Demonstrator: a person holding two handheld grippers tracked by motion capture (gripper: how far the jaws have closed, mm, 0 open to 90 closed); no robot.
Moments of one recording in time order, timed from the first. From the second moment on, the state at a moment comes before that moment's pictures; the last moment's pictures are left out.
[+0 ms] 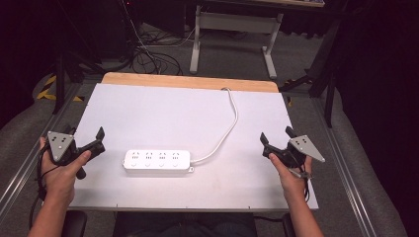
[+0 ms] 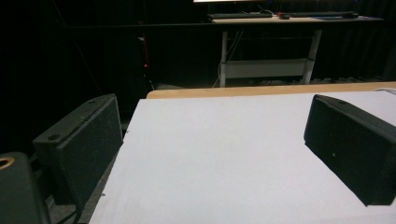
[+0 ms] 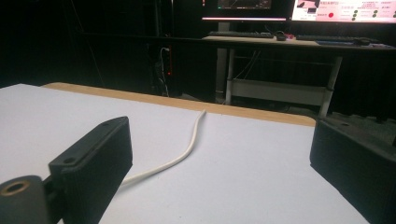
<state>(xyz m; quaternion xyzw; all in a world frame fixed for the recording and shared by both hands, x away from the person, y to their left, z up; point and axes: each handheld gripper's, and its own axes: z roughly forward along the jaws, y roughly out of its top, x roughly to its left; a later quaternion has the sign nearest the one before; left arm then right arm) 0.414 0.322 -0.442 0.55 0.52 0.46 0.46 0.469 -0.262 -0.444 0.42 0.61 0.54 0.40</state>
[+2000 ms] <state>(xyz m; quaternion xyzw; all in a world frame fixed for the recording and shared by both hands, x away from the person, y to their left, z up) 0.406 0.323 -0.431 0.57 0.51 0.45 0.47 0.469 -0.261 -0.444 0.41 0.62 0.54 0.39</state>
